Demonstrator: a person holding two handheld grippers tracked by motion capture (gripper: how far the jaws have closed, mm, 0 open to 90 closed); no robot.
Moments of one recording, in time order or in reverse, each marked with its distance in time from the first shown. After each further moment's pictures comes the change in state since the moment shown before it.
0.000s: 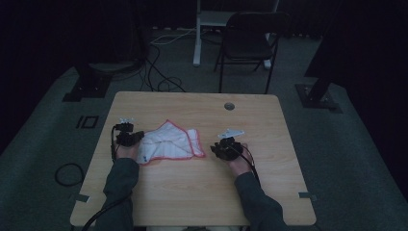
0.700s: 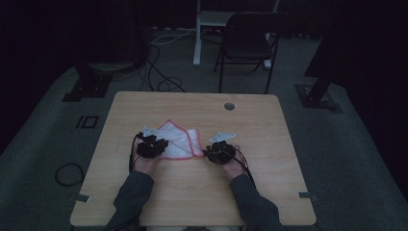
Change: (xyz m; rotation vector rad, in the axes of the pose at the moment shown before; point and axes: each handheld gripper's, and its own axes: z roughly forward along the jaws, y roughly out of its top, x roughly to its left) left arm -0.095 -0.035 -0.017 -0.027 -0.184 0.244; right arm 0.024 0.002 0.010 0.000 0.061 -0.077
